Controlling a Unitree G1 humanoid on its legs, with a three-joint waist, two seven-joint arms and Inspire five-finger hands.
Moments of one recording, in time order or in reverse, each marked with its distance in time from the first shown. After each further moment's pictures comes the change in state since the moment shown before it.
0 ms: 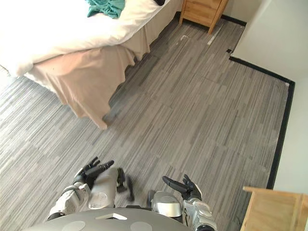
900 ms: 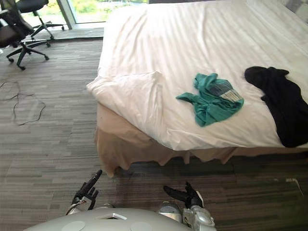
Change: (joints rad) left arm 0.066 -0.111 0.127 0.091 -0.324 -0.106 0.237; right arm 0.032 -0.023 0.152 -0.027 0.022 0.087 -0.111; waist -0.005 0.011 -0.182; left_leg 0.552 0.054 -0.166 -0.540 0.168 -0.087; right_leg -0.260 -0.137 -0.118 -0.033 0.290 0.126
